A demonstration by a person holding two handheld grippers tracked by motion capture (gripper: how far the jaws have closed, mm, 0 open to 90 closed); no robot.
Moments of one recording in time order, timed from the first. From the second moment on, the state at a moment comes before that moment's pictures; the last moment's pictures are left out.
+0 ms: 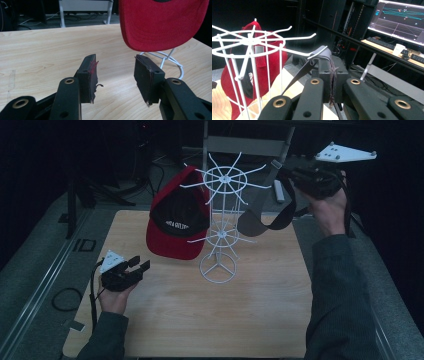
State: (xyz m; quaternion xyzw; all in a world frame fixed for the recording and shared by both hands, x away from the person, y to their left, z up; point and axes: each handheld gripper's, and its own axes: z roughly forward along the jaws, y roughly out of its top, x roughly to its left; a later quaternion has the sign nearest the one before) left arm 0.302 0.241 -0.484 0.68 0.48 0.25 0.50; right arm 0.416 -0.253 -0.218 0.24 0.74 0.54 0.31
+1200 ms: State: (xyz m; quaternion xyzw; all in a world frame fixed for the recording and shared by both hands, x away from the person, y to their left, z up) left arm 0.319 0.223 -0.471 0.71 0.45 0.24 0.49; right arm 0.425 -0.238 -0.209 0.24 0.75 0.54 0.30
